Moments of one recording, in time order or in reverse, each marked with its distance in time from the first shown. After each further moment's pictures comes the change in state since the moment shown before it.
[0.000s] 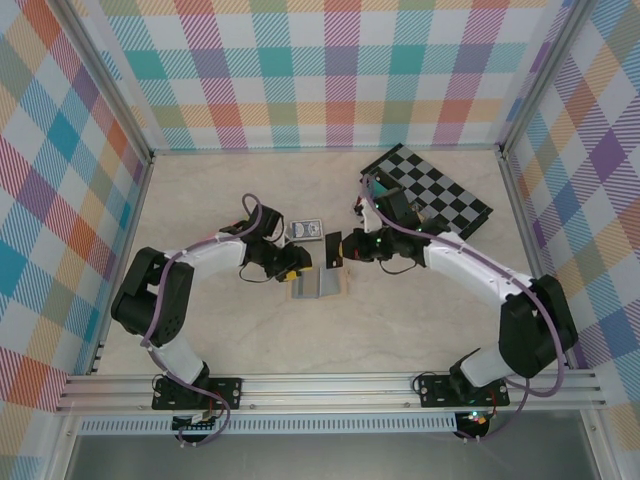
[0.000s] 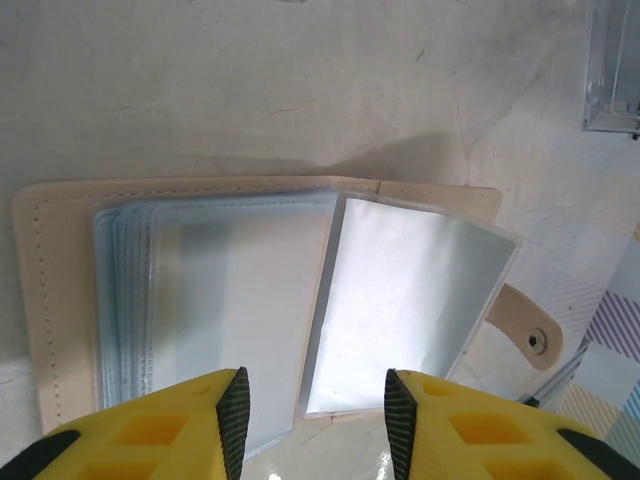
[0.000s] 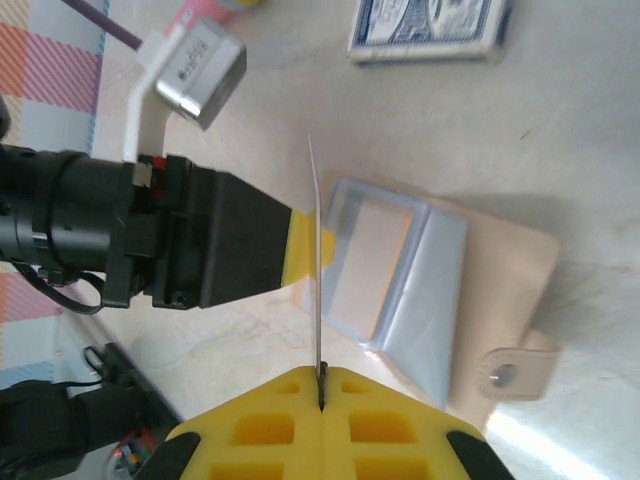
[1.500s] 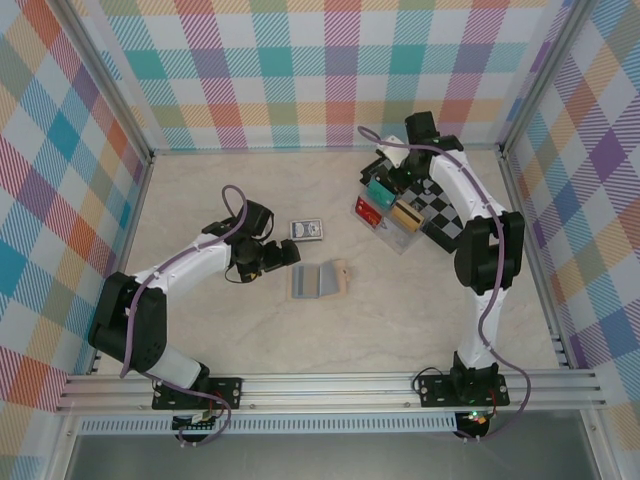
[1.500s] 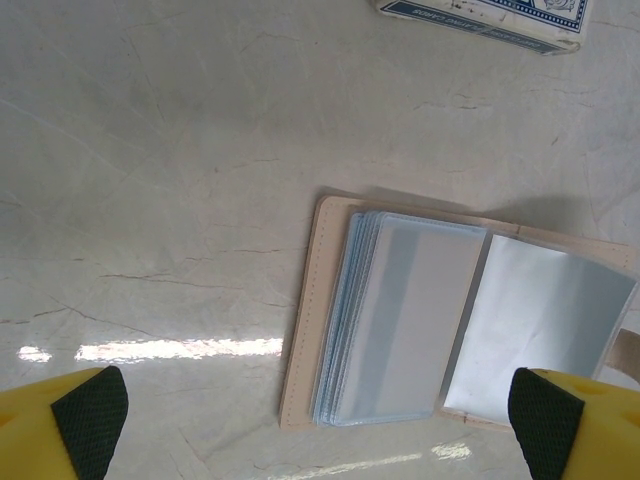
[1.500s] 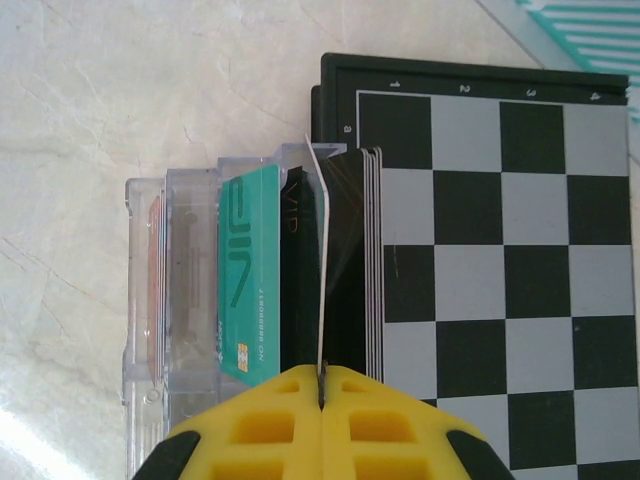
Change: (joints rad) left arm 0.014 -0.179 0.027 -0.263 -0.366 0.049; right arm -0.340 0.612 0.860 -0.419 0.348 -1.062
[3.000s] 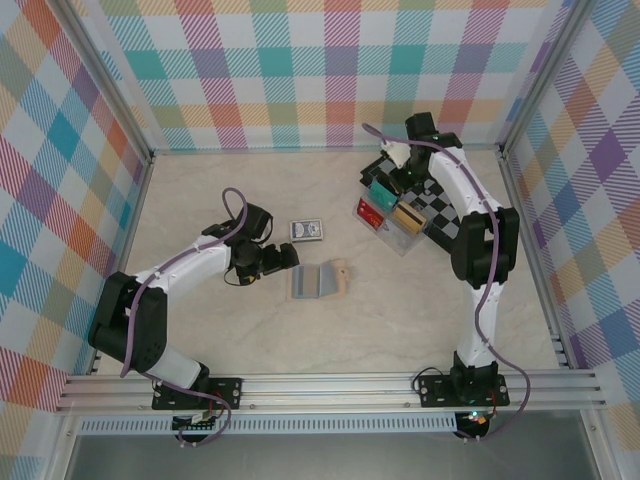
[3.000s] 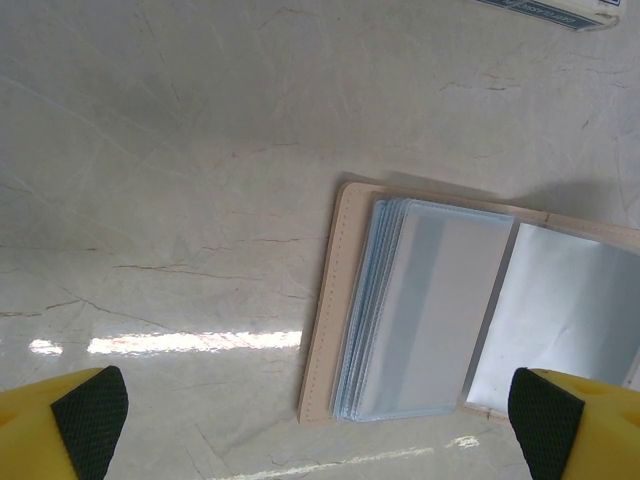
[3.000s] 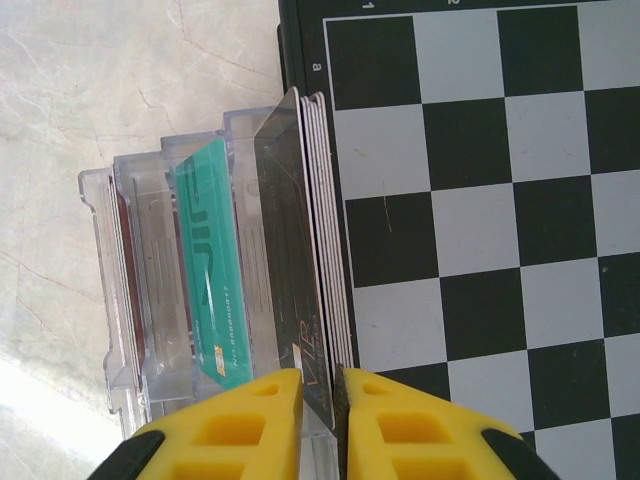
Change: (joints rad) left arm 0.006 0.000 -0.023 0.000 0.004 0.019; right arm -0.015 0.068 0.080 -0.087 0.038 0.101
